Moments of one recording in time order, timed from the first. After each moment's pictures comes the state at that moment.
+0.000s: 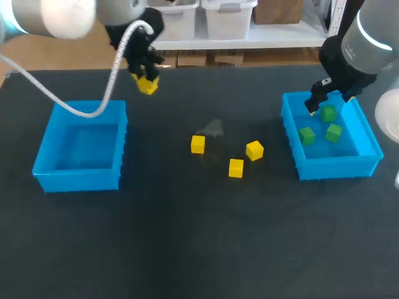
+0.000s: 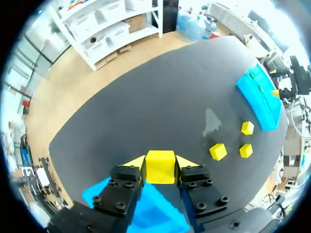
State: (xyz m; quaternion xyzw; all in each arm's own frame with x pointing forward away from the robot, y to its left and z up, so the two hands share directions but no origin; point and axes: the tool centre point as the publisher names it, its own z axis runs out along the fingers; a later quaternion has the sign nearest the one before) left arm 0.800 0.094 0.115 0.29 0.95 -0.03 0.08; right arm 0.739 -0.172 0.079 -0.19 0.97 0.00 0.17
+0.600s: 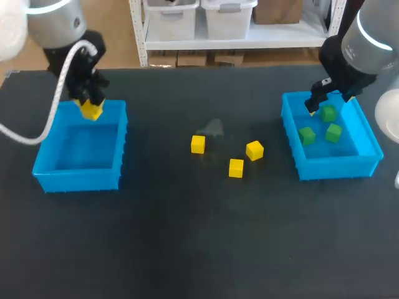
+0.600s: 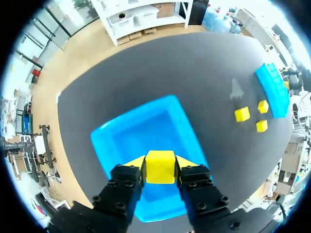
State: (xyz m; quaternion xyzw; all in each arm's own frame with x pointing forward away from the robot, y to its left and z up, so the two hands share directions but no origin) left arm 0.724 0.207 0.095 0.20 0.98 0.00 0.04; right arm 0.738 -0.171 0.079 -0.19 0.97 0.00 0.17
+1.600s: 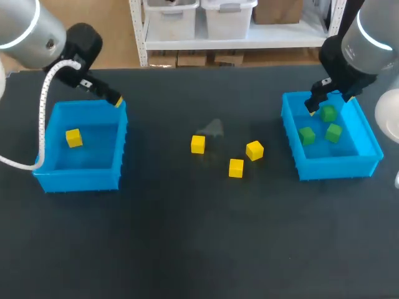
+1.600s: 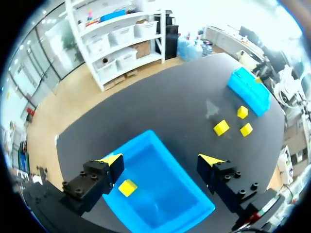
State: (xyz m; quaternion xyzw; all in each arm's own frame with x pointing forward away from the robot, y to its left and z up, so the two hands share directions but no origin) left arm 0.738 0.164 0.130 0.31 0.92 -0.07 0.23; right arm 0.738 -0.172 0.079 -0.19 0.97 0.00 0.17
